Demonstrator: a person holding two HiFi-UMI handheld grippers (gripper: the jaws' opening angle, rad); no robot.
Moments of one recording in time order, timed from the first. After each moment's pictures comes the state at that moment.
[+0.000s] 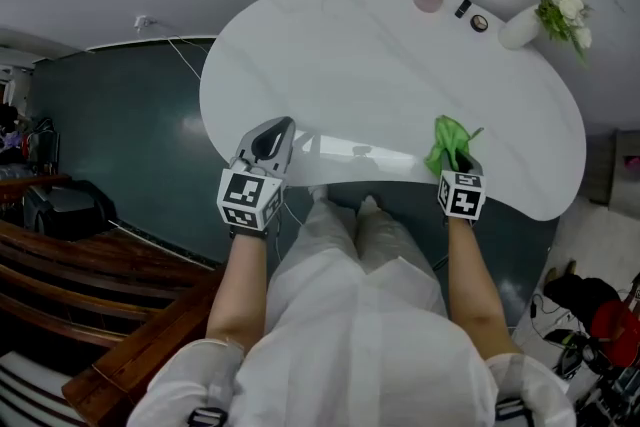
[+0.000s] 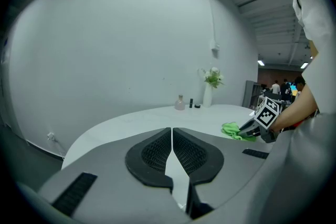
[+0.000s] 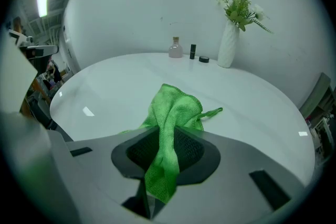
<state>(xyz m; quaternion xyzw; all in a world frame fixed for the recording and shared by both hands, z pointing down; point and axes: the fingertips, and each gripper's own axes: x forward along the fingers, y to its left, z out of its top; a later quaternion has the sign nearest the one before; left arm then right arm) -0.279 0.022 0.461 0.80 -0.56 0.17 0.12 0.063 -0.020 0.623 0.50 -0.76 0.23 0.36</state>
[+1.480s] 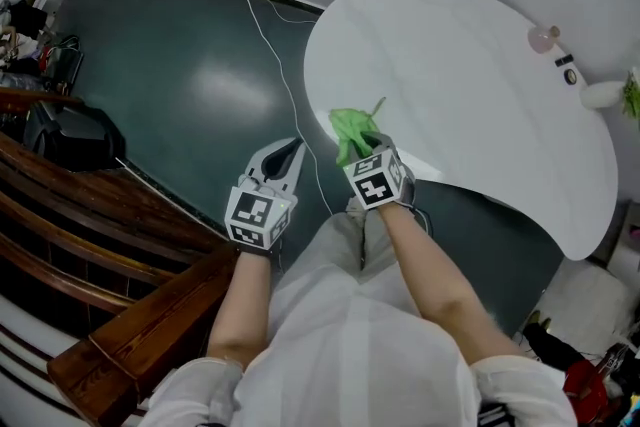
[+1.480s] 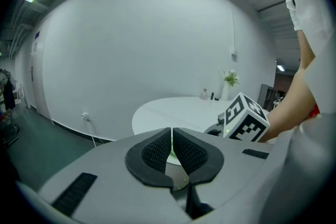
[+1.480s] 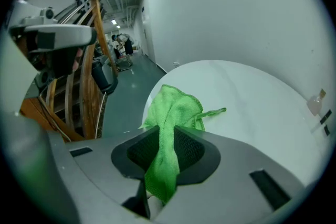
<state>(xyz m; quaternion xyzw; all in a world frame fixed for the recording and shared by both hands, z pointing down) -0.474 0.194 0.485 0.74 -0.64 0.15 0.17 -0.404 0.134 0.614 0.17 -0.89 0.09 0.41</state>
